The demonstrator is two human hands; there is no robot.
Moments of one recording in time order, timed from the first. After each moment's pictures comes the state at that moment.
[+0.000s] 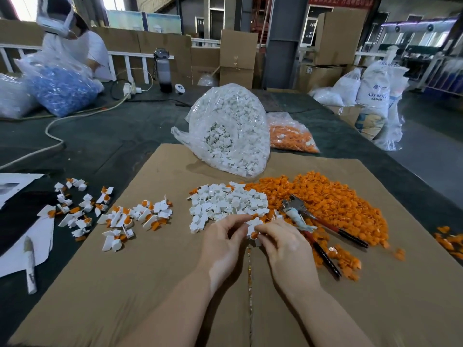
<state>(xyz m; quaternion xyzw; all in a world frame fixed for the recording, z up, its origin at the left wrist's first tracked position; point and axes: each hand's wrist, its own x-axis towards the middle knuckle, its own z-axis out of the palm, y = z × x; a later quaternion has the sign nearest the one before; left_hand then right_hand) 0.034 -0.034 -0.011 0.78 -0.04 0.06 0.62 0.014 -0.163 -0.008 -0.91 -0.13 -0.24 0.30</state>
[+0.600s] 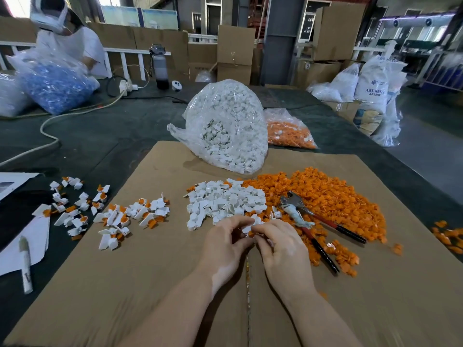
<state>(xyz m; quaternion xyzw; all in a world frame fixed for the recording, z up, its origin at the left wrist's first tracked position) 0.033 -0.036 -0.016 0.83 -0.09 0.06 0.55 0.010 -0.160 -0.017 -0.90 -0.13 -0.30 0.29</state>
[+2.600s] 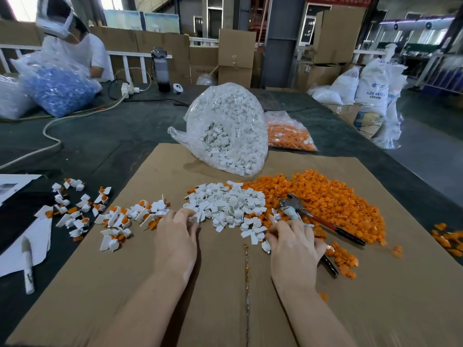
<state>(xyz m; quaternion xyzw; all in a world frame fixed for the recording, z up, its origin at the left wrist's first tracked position) 0.043 0.018 -0.023 0.91 0.09 0.22 0.33 0.021 -0.160 -0.029 -0.95 0.11 -0.24 0.16</state>
